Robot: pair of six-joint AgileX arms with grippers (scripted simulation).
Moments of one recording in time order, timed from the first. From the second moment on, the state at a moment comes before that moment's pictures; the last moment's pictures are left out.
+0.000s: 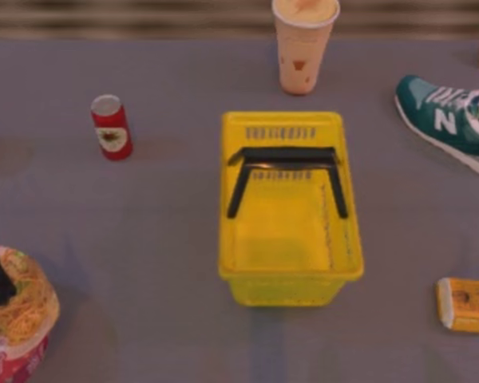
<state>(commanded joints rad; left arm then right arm) 0.00 0.00 0.00 0.00 0.00 0.00 0.00 0.00 0.00 0.00 0.00 0.00</state>
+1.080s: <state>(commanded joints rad) -0.11 1.02 1.00 -0.57 0.09 0.28 0.00 0.00 0.00 0.00 0.00 0.00</state>
